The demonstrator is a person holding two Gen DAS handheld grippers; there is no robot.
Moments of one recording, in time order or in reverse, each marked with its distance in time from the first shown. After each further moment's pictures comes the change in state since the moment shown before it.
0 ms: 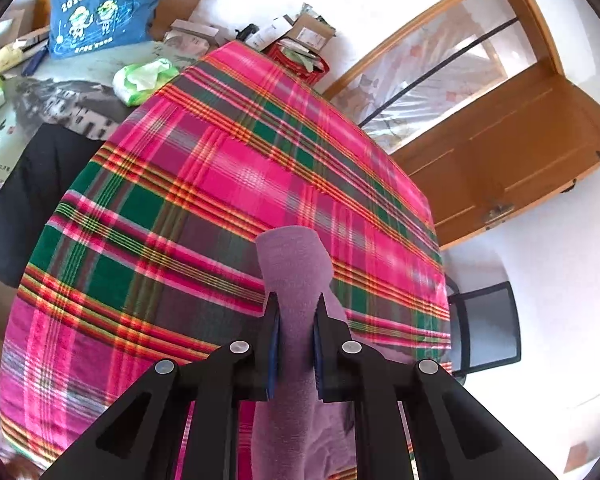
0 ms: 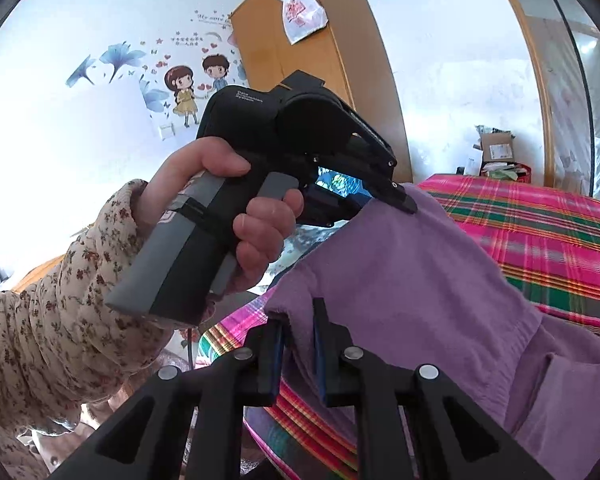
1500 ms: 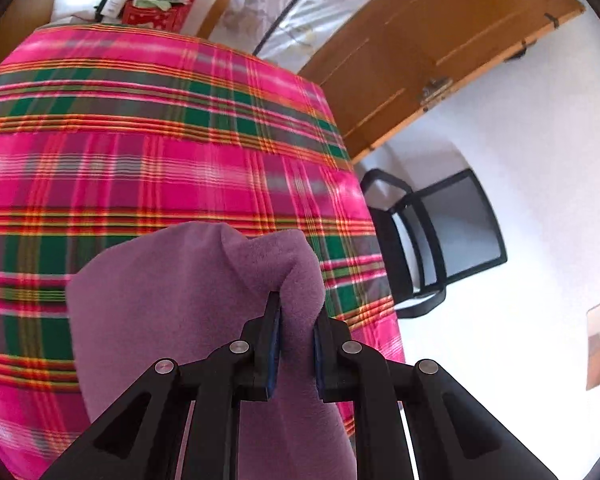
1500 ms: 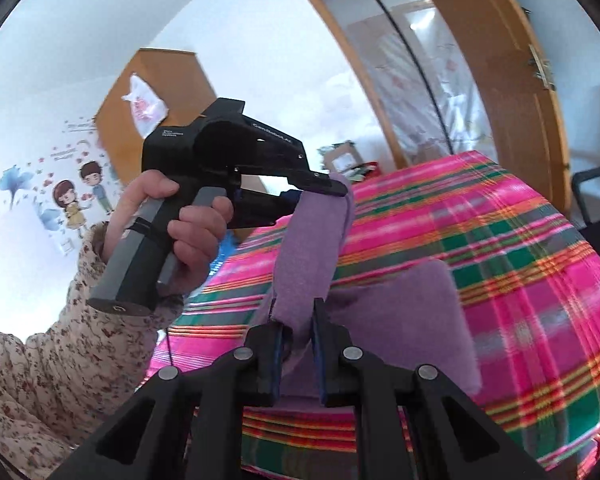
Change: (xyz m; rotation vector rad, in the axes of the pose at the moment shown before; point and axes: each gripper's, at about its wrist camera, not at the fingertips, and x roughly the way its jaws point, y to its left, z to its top) left arm 0.149 -0.237 -0.085 0.295 0.267 -0.112; right arm -0.186 -0.142 -0.042 0.391 -0.193 -0.367
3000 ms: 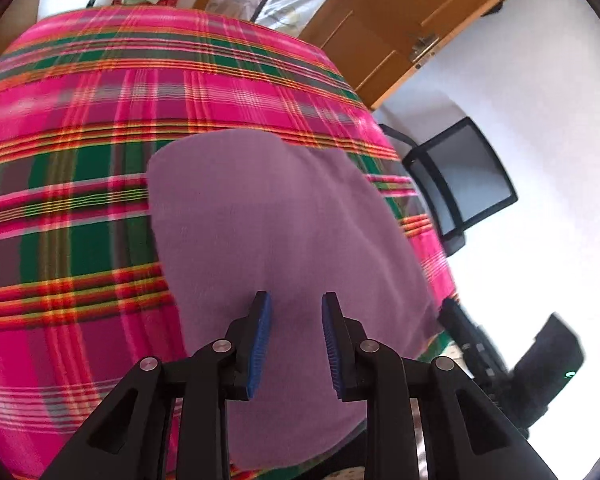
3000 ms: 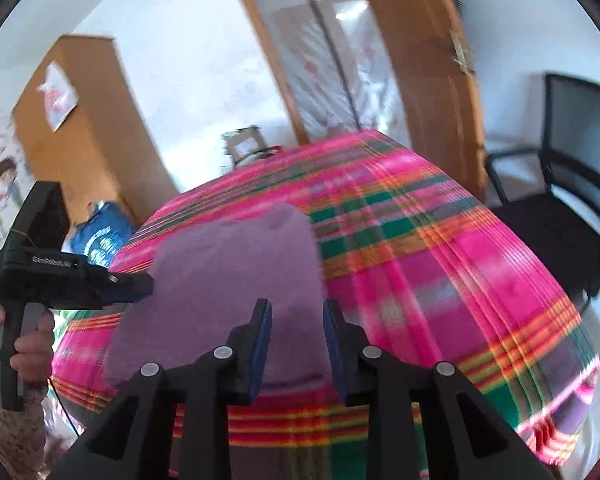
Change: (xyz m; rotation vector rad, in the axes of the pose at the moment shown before) left arm -0.011 0.076 -0.091 0.114 0.031 0.024; right arm 0.010 -0.063 -0.013 0.011 0.044 -0.301
